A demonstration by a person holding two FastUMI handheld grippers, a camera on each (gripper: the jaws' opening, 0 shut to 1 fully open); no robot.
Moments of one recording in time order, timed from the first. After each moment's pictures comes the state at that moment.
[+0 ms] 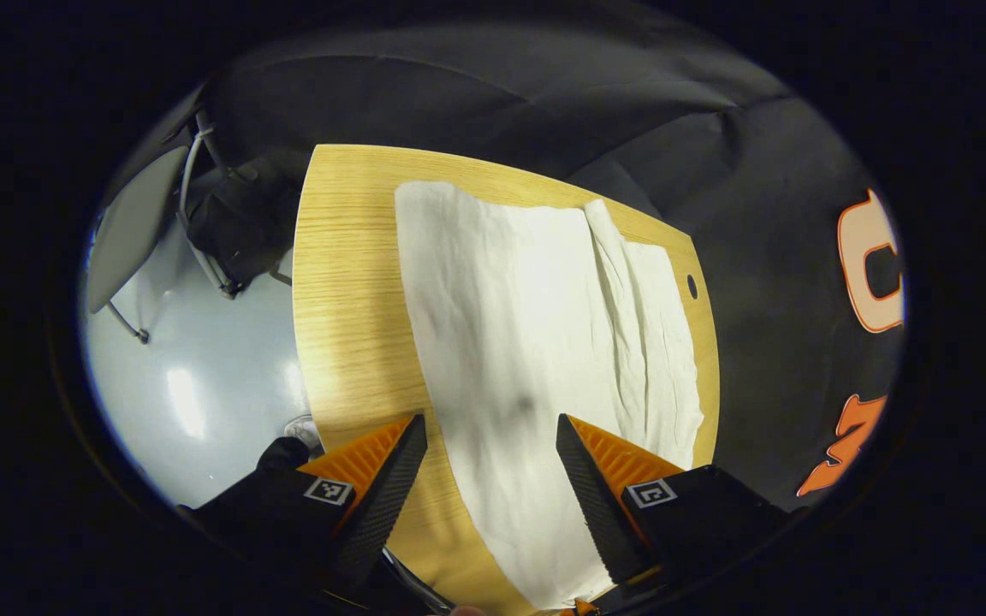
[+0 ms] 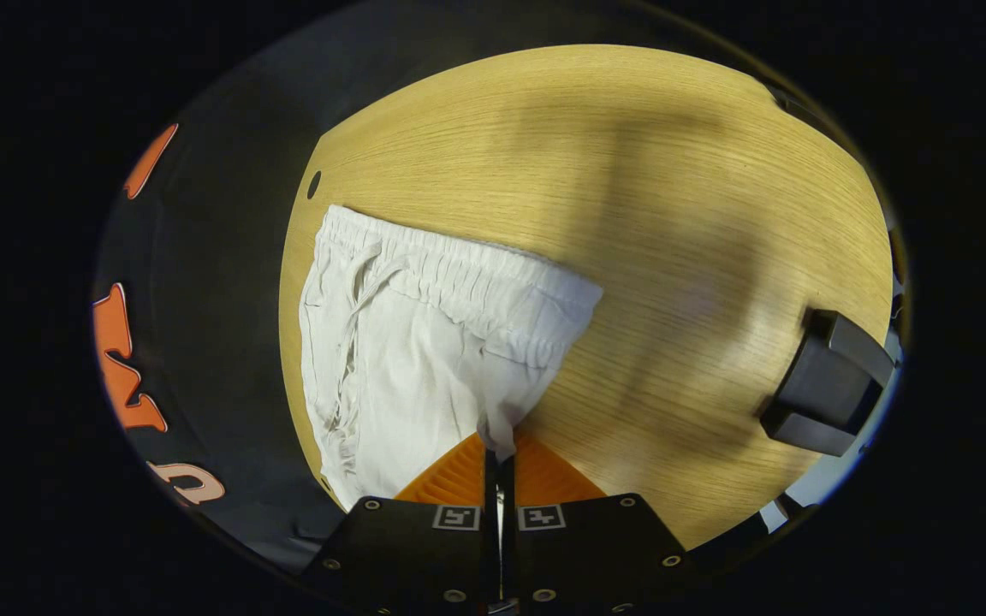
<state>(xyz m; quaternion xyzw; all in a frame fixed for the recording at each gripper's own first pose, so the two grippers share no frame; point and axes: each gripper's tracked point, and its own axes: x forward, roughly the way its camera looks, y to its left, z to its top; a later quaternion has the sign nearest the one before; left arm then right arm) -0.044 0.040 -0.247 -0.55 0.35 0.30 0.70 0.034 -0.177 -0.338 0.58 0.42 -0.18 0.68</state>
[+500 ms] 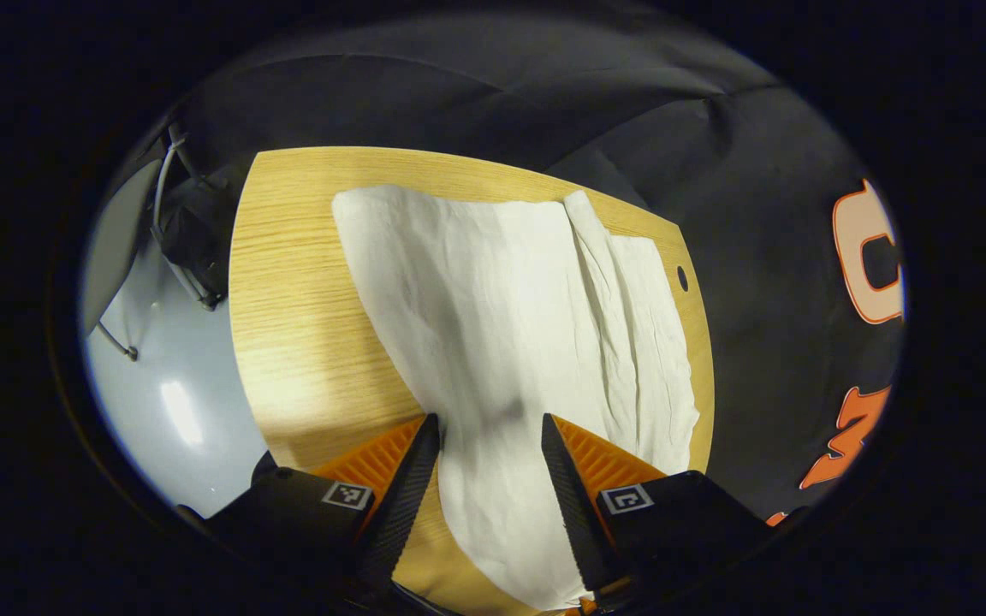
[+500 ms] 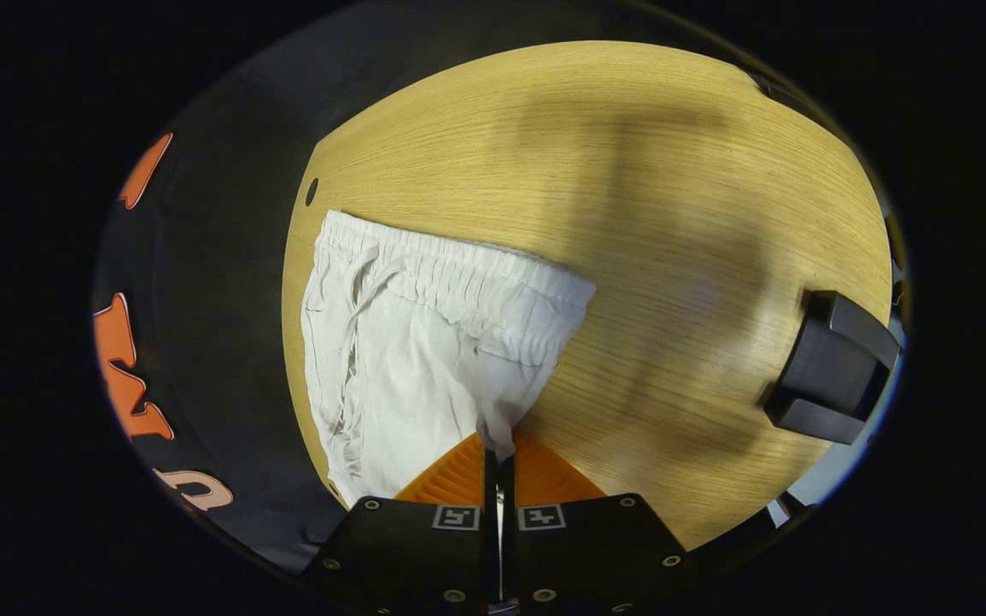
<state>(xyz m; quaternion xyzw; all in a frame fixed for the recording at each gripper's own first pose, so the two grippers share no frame) -0.008 0.051 -0.258 -0.54 0.36 0.28 0.71 0.034 -0.176 -0.339 0.60 0.41 -0.18 0.67</state>
